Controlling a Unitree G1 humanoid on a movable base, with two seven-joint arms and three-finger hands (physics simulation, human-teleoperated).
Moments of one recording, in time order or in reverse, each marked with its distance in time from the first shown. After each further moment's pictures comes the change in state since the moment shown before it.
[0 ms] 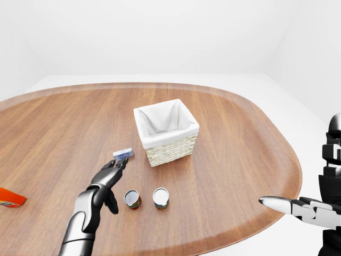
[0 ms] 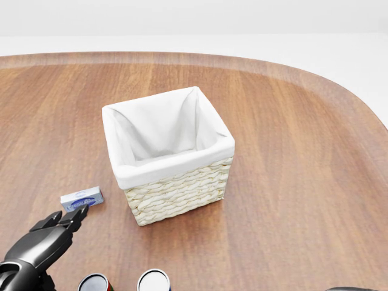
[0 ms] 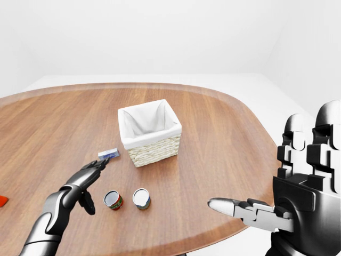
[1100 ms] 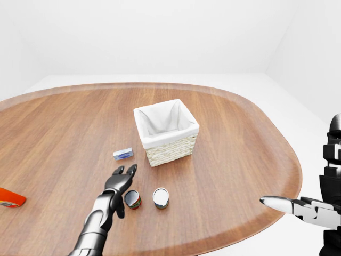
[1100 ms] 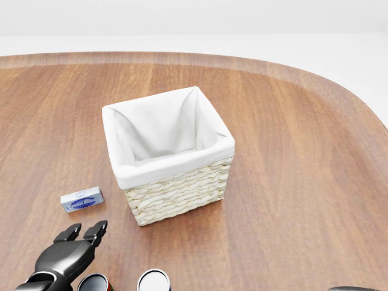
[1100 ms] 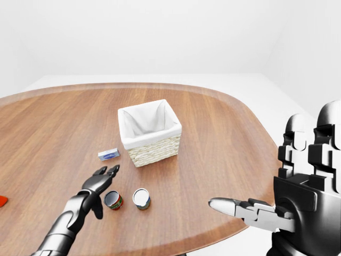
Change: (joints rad) left arm -0.079 -0.026 -0.150 0.314 0.142 0.000 0.239; right arm -0.001 0.004 -0.008 0.000 0.009 0.003 0.003
